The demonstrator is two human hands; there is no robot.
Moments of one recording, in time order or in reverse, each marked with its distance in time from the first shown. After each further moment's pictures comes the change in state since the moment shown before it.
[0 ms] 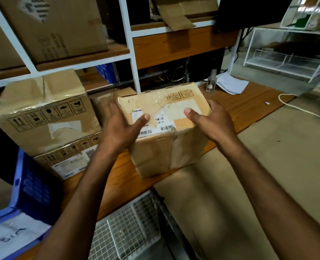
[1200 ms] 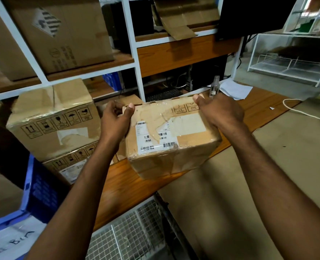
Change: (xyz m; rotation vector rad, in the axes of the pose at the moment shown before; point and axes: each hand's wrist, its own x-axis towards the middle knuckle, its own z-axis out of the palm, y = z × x) left_hand 0.037 -0.006 -0.006 -0.333 0.217 -0.078; right_hand 0.046 -0.030 -0.018 -0.569 0.110 -0.003
